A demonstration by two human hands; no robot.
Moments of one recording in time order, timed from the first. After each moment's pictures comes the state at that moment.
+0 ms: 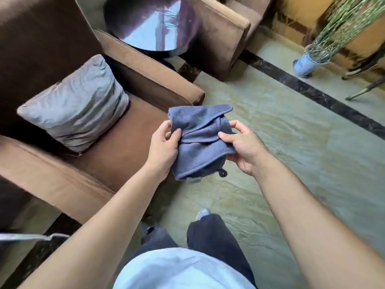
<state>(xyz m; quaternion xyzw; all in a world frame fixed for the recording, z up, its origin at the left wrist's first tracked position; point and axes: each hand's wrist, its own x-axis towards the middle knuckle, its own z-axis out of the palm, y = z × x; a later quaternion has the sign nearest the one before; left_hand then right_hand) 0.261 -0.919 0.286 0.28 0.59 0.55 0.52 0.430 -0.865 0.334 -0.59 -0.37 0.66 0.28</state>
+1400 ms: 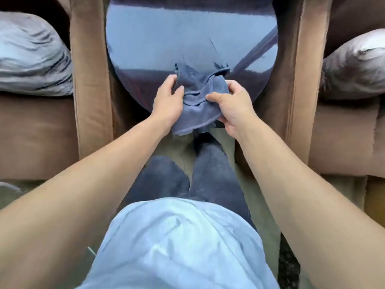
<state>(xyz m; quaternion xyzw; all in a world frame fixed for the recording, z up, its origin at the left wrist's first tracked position) 0.128 -0.071 0.121 -0.10 0.78 0.56 0.27 0.170 0.070 0.159 -0.43 -0.60 0.66 -0.12</state>
